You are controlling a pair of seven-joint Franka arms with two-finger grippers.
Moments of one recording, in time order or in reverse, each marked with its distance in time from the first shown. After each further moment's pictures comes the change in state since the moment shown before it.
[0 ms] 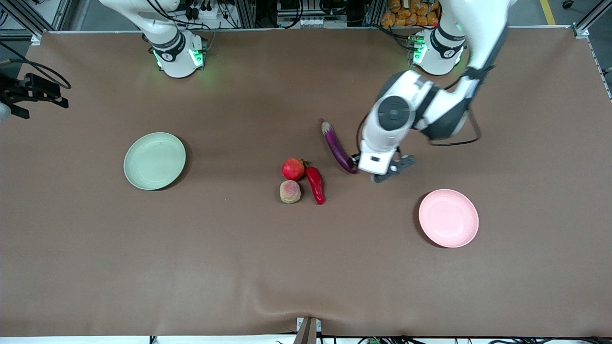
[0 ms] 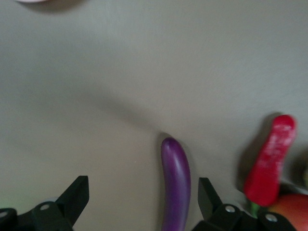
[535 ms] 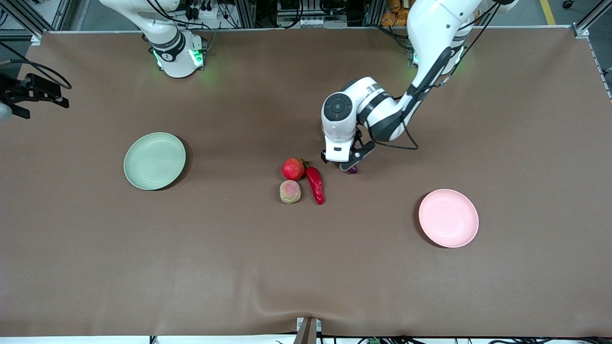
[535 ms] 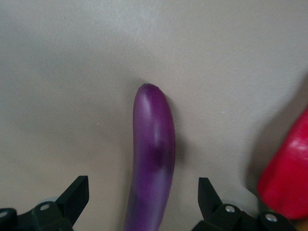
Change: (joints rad) left arm -0.138 0.150 -0.001 -0.023 0.133 0.136 -0.350; right arm 0.000 0.000 0.000 -0.003 0.000 -0.001 0.000
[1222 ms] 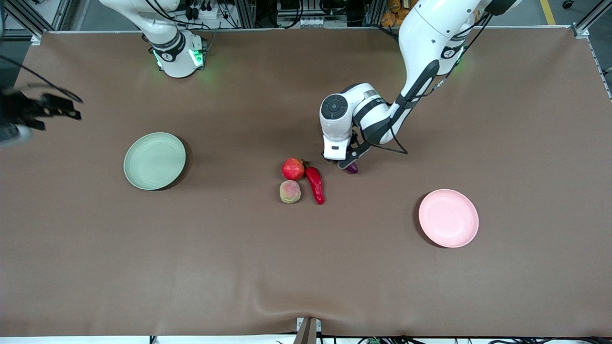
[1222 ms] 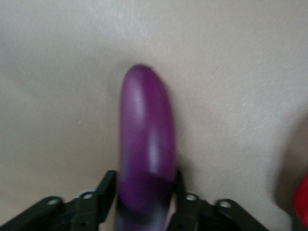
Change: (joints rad) left arm 0.002 0.040 0.002 -0.063 0.088 0.130 -0.067; right arm -0.006 0.139 0.000 -0.001 -0.002 0.000 -0.001
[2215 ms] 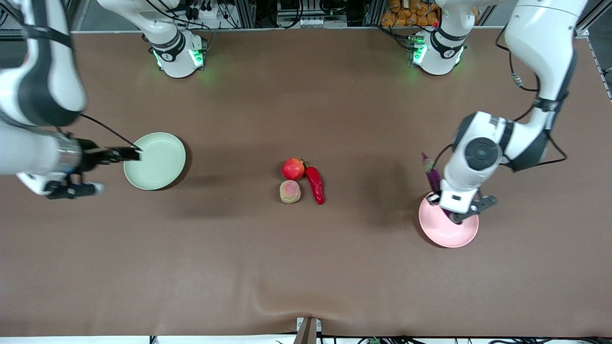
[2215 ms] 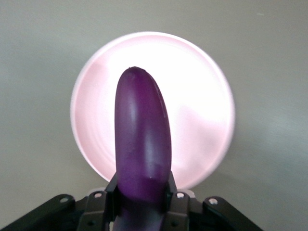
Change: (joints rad) left arm 0.585 -0.154 0.011 0.041 0.018 -0.092 0.833; right arm 0.190 0.196 0.024 0.026 0.101 0.164 0.419
